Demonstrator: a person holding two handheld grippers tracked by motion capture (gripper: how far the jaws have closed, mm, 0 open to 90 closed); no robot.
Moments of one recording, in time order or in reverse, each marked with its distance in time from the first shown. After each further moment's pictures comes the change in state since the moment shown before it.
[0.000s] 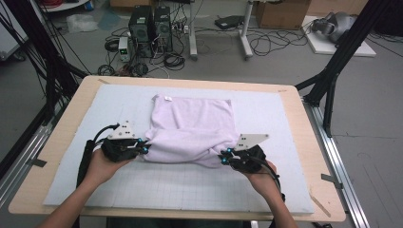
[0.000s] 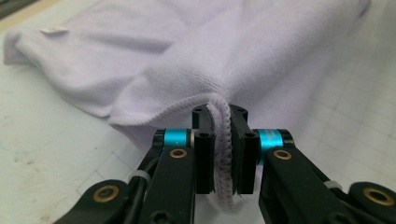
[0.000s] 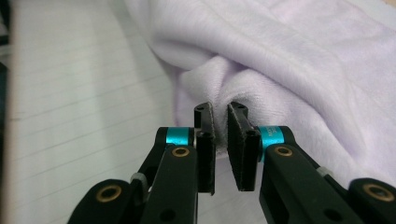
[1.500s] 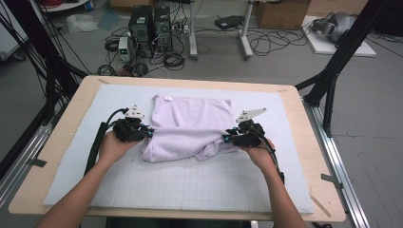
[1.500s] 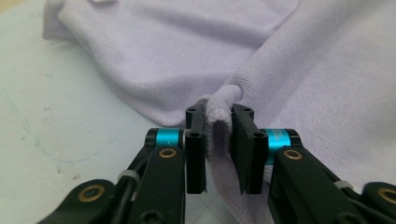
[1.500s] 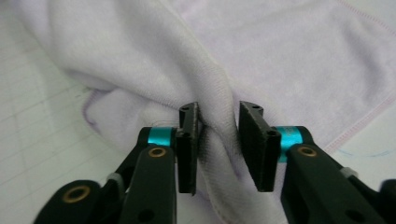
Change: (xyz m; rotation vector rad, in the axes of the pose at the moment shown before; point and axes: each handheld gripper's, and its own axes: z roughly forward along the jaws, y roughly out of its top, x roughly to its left) left arm 0.057 0.010 0.052 0.100 0.096 -0.095; right arm -0.080 0.010 0.027 0.072 -0.061 0.147
